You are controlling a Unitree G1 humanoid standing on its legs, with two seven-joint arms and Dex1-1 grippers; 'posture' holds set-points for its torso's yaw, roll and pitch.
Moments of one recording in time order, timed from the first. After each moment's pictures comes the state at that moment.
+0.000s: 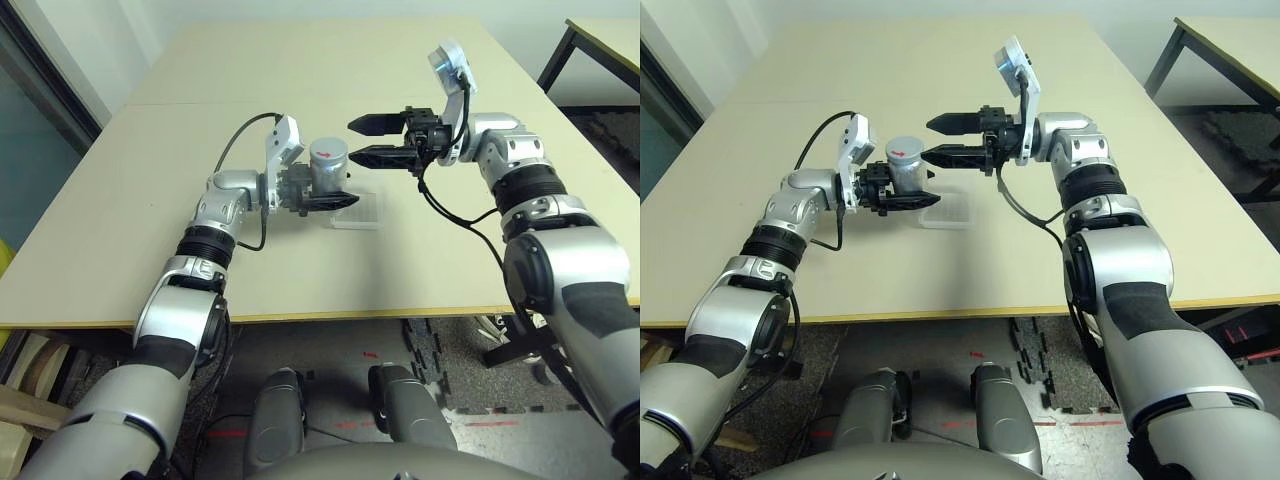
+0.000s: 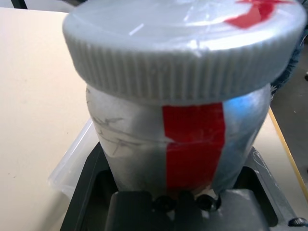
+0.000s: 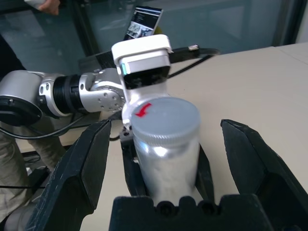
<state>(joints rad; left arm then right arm) -0.92 0.29 -0.07 0.83 -0.22 0.07 -1.32 -1.20 -0.27 -0.07 1.06 0.22 0.18 1.56</state>
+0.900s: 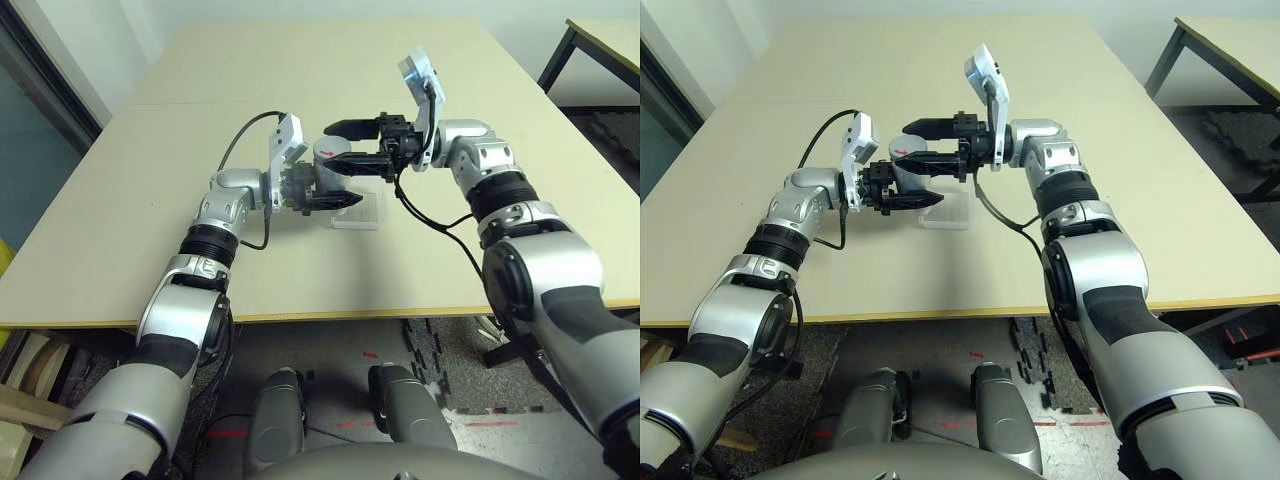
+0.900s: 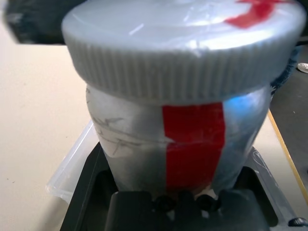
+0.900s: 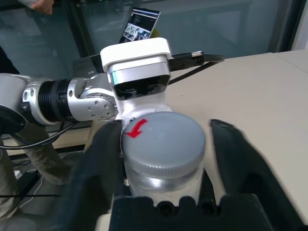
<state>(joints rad) -0.92 0.28 -0.07 0.83 -0.21 0.07 -1.31 -1.20 -0.21 -0.06 1.06 0.22 0.13 1.48</state>
